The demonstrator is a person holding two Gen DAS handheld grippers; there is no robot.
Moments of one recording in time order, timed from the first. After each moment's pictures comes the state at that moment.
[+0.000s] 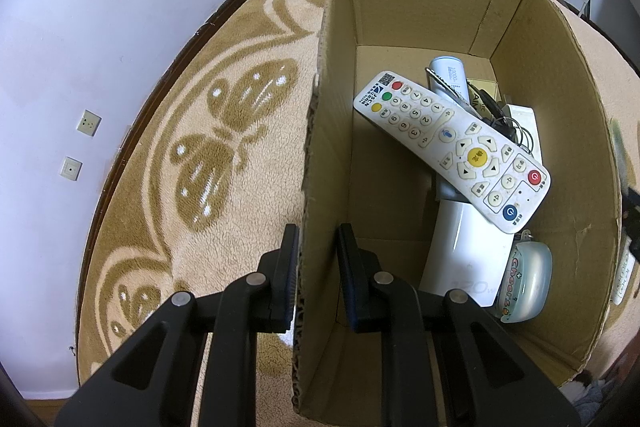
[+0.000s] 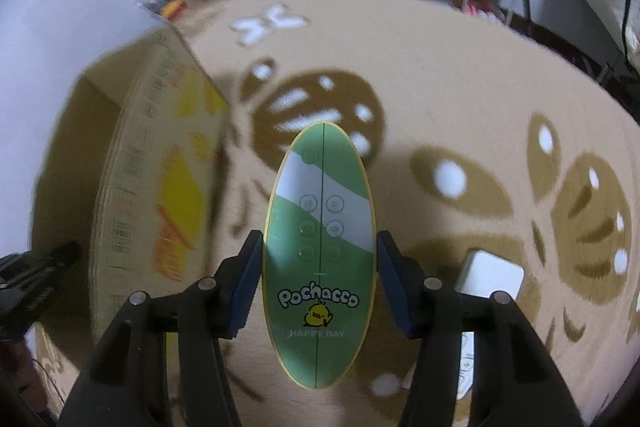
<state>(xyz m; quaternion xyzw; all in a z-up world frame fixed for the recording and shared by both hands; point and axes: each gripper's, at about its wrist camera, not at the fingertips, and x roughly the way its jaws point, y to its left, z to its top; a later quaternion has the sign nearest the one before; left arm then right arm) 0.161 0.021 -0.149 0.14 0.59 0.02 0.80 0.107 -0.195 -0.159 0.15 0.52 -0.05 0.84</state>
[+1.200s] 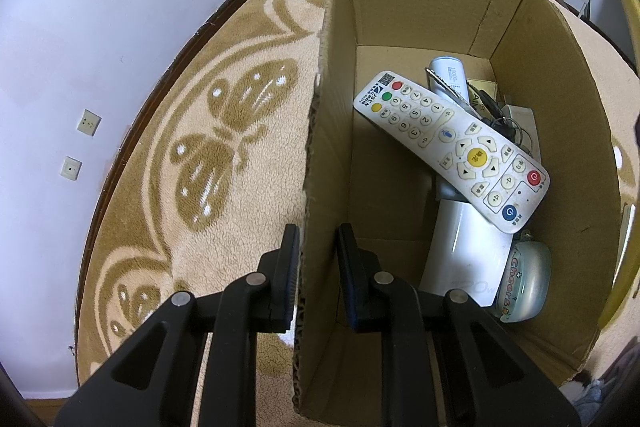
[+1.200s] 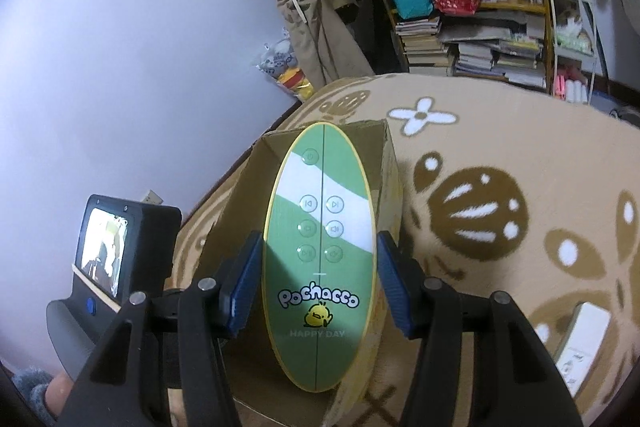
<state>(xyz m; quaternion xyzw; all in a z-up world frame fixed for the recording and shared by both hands) 0.161 0.021 -0.149 0.14 0.59 0.02 0.80 0.107 -0.125 -0.118 0.20 0.38 0.10 0.90</state>
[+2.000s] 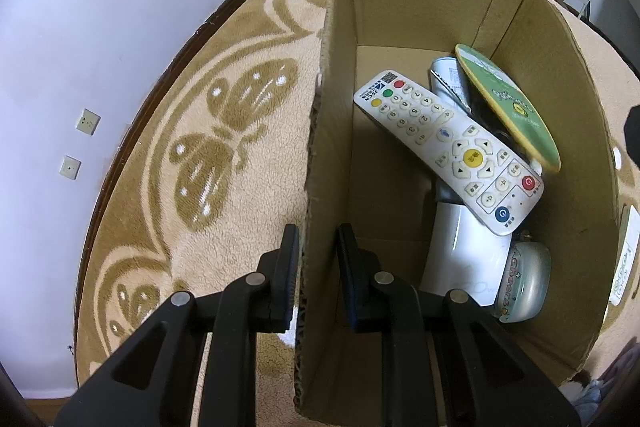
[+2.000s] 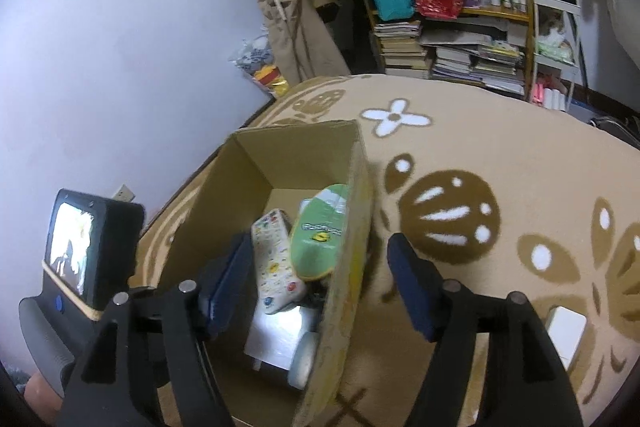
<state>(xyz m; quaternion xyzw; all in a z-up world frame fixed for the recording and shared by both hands) 0.162 0.022 -0.149 0.14 0.59 0.02 0.80 0.109 -0.135 -0.117 0.17 0.40 0.04 0.90</state>
